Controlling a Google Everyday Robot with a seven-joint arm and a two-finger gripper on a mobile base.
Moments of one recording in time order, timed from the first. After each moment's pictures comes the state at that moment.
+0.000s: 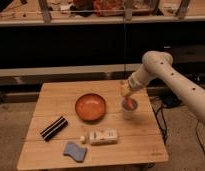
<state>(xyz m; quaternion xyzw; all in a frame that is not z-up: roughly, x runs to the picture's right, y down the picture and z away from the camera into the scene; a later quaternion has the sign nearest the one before) 0.143 0.025 0.763 0.03 -0.35 -0.75 0.56</state>
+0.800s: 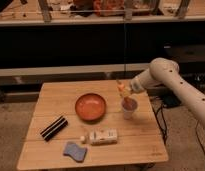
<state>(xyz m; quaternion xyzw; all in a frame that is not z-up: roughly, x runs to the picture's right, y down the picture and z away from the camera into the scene) 0.135 0.014 0.754 0.13 -0.31 -0.80 0.49</state>
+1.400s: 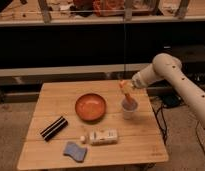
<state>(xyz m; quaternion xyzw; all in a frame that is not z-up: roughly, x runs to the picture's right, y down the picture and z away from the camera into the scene) 0.142 -0.001 0.758 0.16 -0.32 -0.81 0.46</state>
